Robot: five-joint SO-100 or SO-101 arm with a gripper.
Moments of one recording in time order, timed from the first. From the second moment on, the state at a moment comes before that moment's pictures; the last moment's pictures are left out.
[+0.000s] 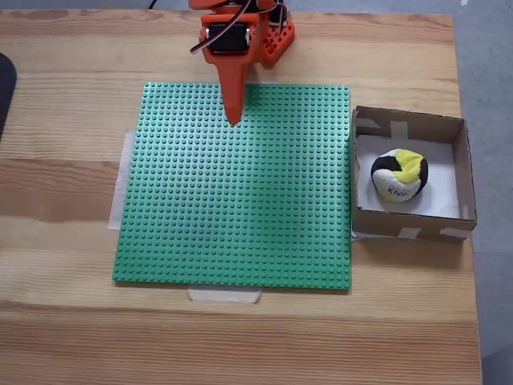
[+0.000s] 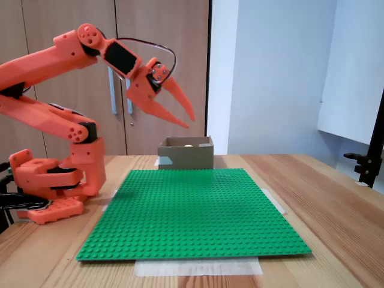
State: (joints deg) arm -6.2 160.0 132.5 56.3 1.1
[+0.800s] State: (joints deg) arm -4.0 175.2 153.6 52.0 0.9
